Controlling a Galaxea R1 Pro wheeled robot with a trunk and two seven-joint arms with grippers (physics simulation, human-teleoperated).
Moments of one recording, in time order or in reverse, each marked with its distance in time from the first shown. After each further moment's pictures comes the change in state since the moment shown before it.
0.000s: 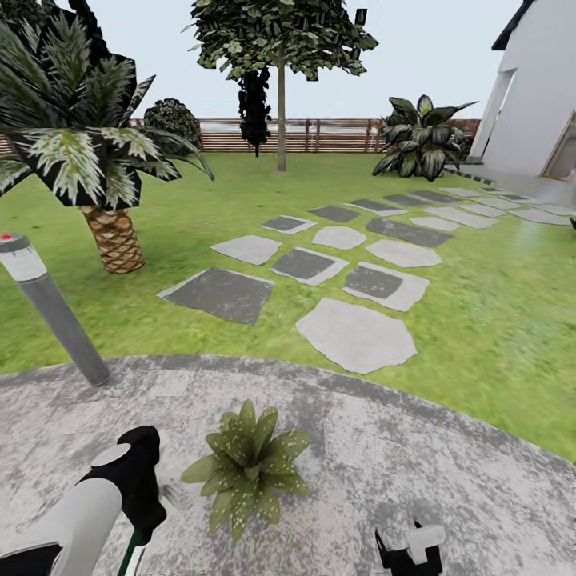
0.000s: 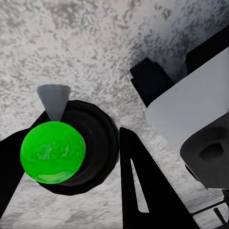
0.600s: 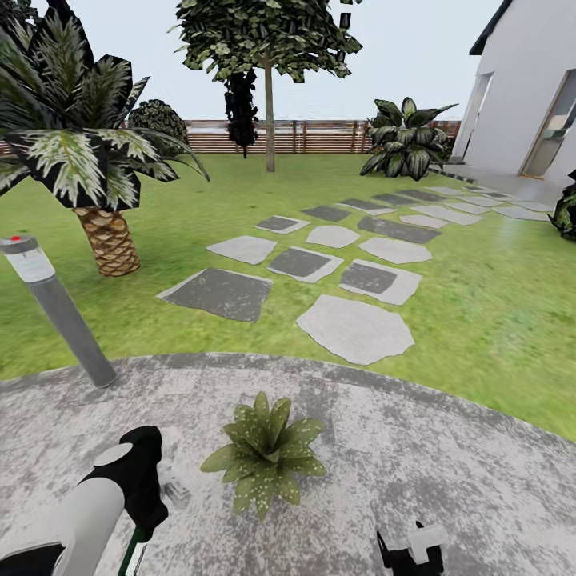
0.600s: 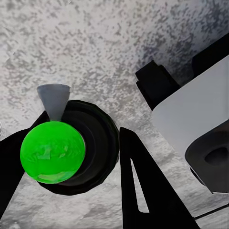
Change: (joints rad) left arm -0.001 -0.008 0.000 -0.004 0.001 0.002 0.027; right arm 0.000 -0.004 0.000 -0.001 0.000 0.000 0.000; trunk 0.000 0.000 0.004
